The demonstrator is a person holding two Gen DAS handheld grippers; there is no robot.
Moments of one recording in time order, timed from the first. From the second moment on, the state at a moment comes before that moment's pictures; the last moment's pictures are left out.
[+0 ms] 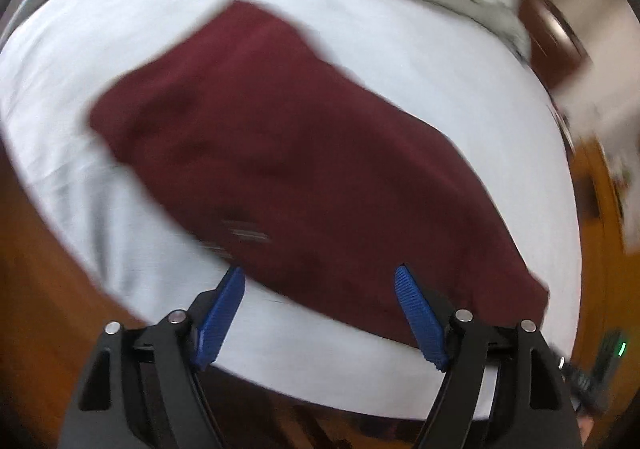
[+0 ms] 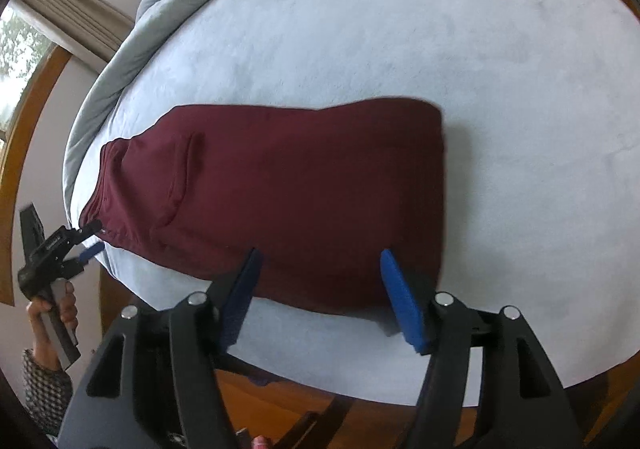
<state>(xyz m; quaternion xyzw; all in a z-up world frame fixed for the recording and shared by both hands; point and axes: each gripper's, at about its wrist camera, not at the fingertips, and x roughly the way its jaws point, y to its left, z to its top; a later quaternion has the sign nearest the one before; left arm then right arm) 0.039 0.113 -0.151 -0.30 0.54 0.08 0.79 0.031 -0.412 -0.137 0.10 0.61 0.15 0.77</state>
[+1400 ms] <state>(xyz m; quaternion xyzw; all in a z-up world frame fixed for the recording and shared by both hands) 0.034 0.211 -0.203 -0.55 0.40 0.07 0.73 0.033 -0.400 -0.164 0.08 0.62 0.16 0.77</state>
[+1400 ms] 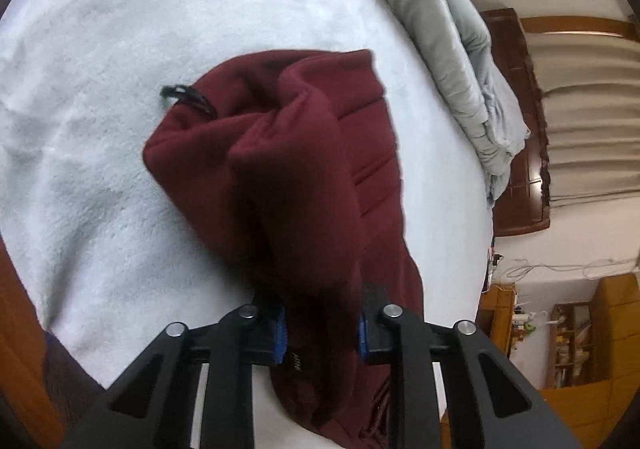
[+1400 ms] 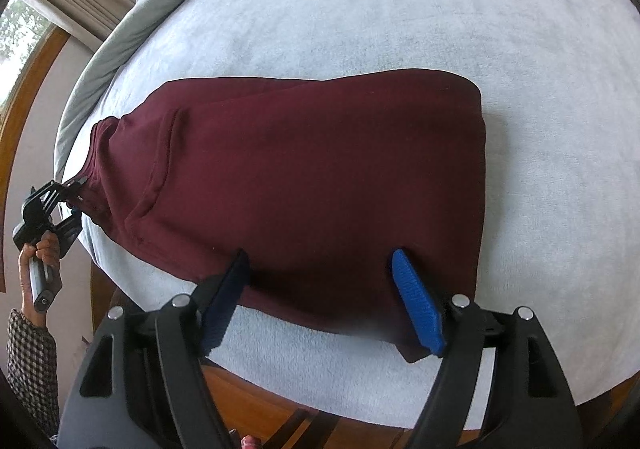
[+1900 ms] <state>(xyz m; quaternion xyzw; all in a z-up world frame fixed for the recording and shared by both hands) 0.065 0.108 -0.102 -0.37 0.36 -0.09 0.85 0.031 -0.421 -0.148 0.14 0.60 0.16 0.77</state>
